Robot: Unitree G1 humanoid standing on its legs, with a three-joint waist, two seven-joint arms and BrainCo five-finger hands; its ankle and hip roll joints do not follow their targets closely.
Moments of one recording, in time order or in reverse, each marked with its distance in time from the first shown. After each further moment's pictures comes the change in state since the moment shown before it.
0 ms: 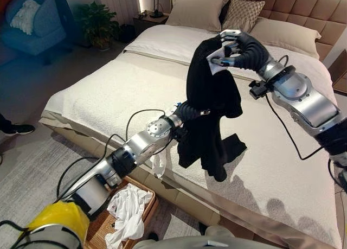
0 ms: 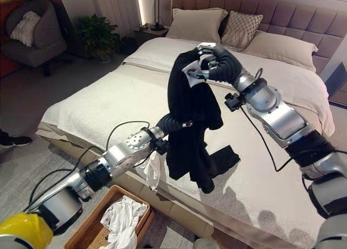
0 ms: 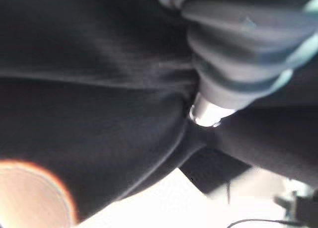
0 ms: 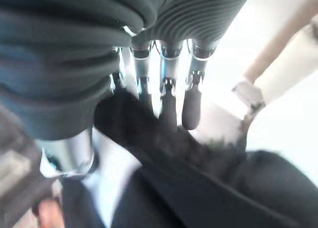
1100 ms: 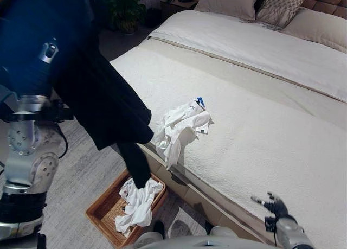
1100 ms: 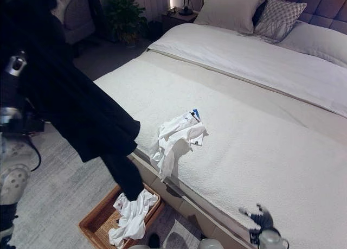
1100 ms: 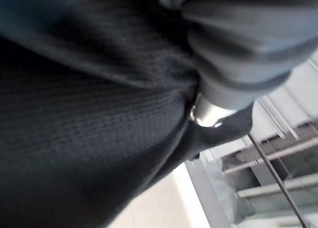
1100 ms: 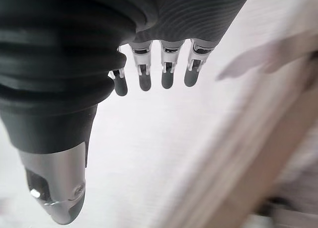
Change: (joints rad) left arm 0.505 0.344 1.012 -0.542 0.050 -0.245 0.163; right arm 0.923 0.567 -0.476 0.835 -0.377 0.076 -0.084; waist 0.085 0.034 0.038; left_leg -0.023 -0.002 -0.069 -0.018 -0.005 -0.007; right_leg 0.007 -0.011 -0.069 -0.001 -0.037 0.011
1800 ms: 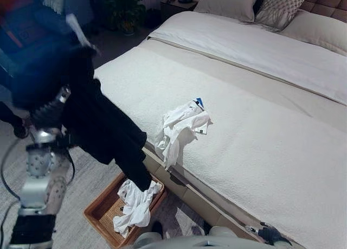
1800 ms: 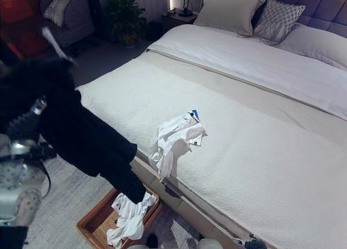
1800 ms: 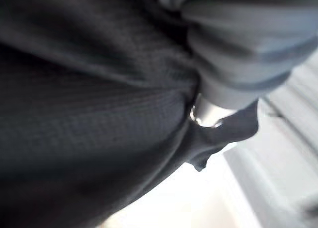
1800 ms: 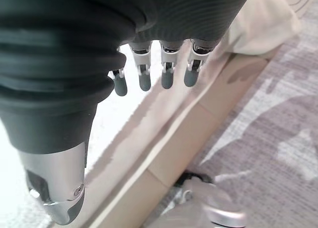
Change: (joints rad) left arm 0.290 -0.225 0.002 0.168 0.154 0.061 0.012; right arm -0.006 0.038 0.047 0.138 -0.056 0.002 0.050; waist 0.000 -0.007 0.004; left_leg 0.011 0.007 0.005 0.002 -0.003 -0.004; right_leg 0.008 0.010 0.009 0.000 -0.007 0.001
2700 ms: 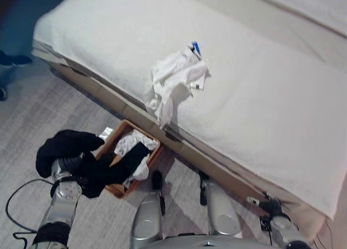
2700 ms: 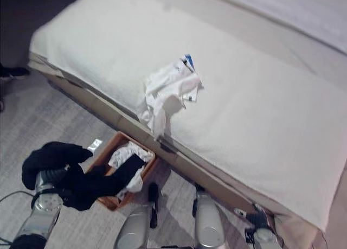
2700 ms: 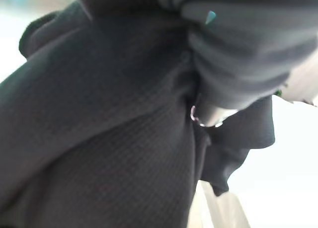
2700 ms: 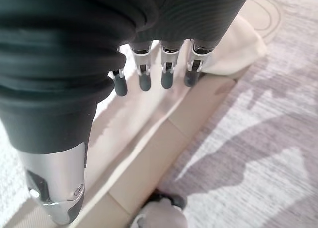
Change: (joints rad) left arm -0.173 -0.011 -0.149 0.723 0.695 0.145 0.232; right arm -0.118 -0.030 -0.023 -0.142 0.000 -0.062 -0.099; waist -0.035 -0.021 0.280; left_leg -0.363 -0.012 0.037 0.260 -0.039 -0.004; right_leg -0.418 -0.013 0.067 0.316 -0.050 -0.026
